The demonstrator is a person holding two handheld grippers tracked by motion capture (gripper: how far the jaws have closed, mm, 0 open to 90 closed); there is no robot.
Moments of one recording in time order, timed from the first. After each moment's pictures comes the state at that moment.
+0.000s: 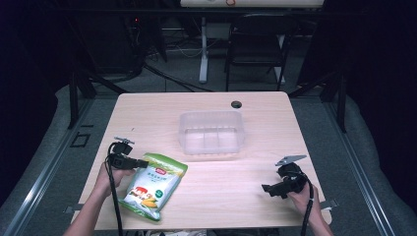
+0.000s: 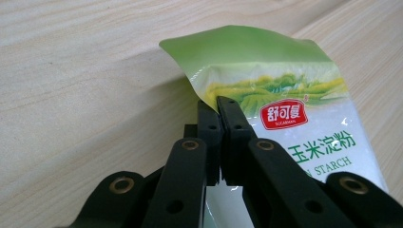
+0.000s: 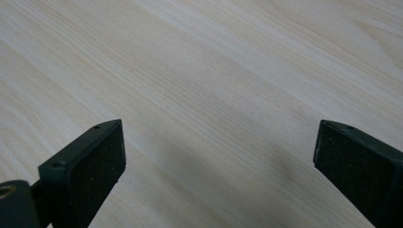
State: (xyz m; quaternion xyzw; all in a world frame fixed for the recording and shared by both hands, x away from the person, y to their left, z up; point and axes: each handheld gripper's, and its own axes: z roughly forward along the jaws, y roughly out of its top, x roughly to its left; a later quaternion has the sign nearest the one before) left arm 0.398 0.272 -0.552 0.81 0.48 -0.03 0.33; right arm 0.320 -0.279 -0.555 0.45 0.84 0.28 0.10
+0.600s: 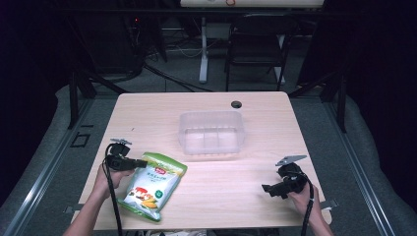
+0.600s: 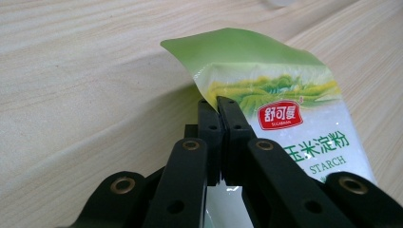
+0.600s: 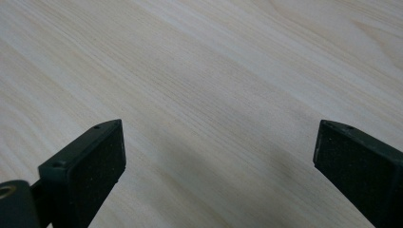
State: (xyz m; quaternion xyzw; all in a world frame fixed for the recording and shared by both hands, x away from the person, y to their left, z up) left arm 0.390 0.275 -0.549 0.80 0.48 -0.02 0.35; right arm 0.320 -0.279 -0.555 0.45 0.84 0.28 0.10
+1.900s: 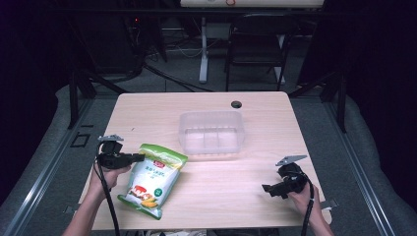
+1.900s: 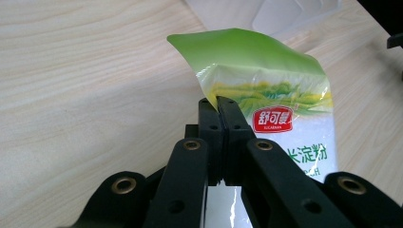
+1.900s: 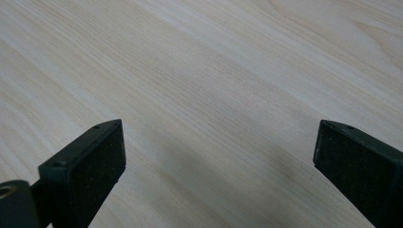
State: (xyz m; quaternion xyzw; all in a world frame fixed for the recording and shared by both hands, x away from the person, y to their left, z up) left arm 0.372 0.278 -0.512 0.78 0.46 0.01 0.42; right arm 0.320 -0.280 -0.555 0.45 0.84 0.28 0.10
